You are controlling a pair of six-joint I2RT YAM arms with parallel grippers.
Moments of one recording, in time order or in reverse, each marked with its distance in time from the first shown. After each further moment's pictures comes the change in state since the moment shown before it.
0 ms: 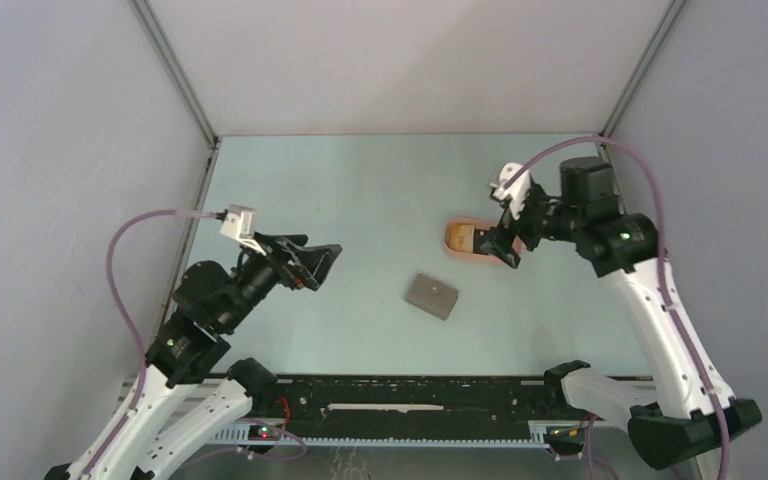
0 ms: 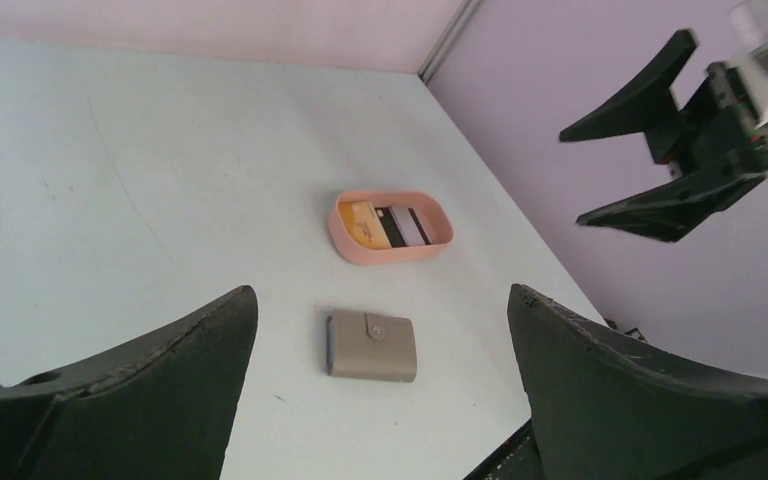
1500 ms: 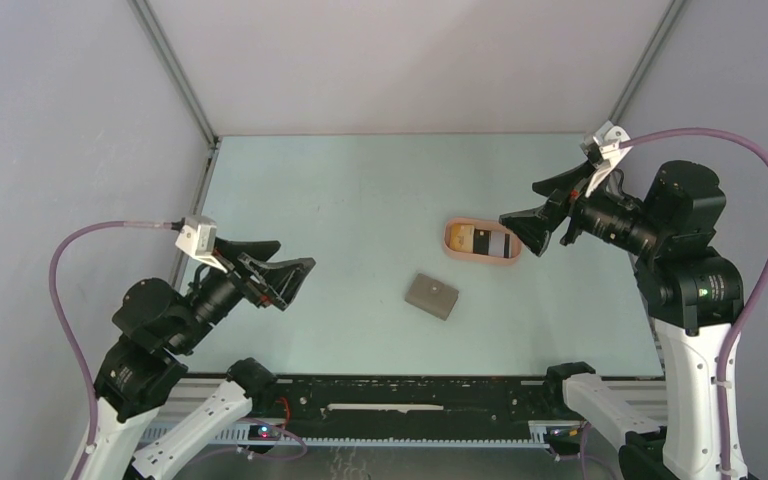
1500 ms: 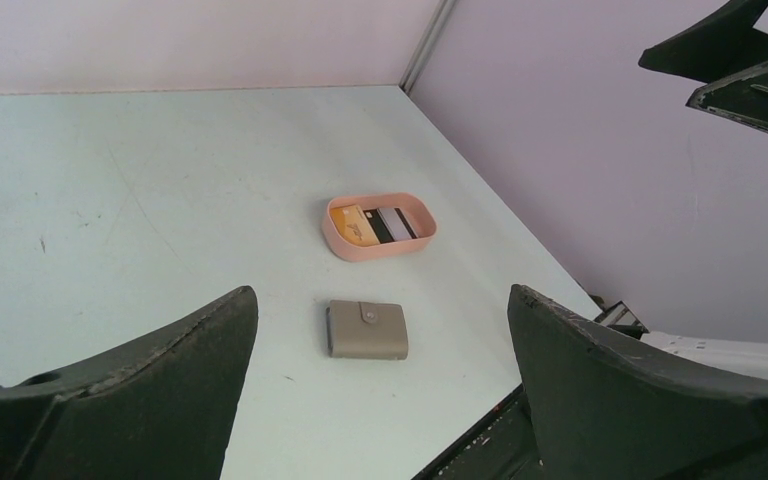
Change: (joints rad) left arm 0.013 -0.049 0.291 -0.293 0.052 0.088; right arm -0.198 -0.172 0.283 0.049 -0.190 0.631
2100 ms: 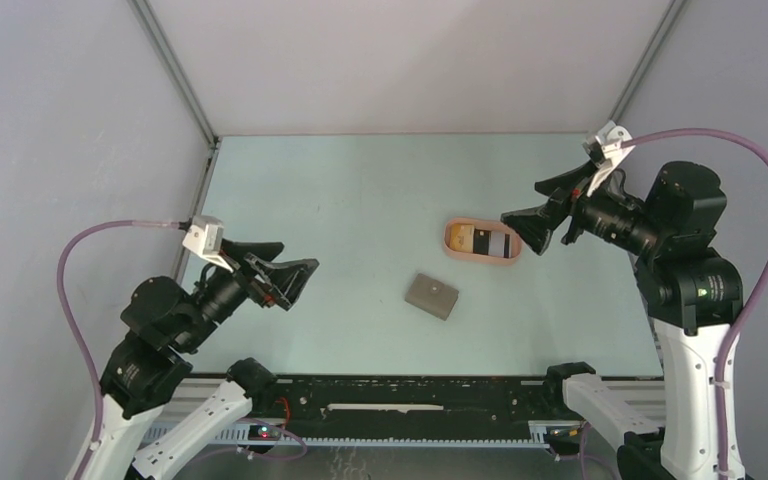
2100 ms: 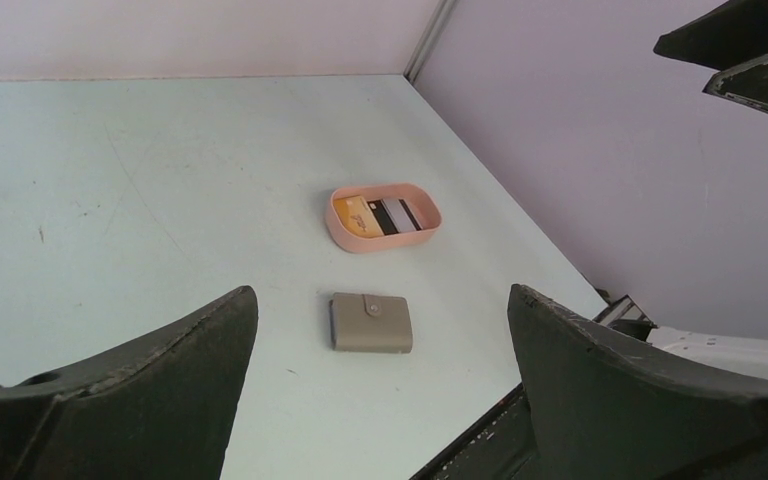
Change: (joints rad) left arm 0.000 -0.004 -0.032 0.010 0.000 0.000; right arm -0.019 -0.004 -0.008 0.005 -0.001 0.005
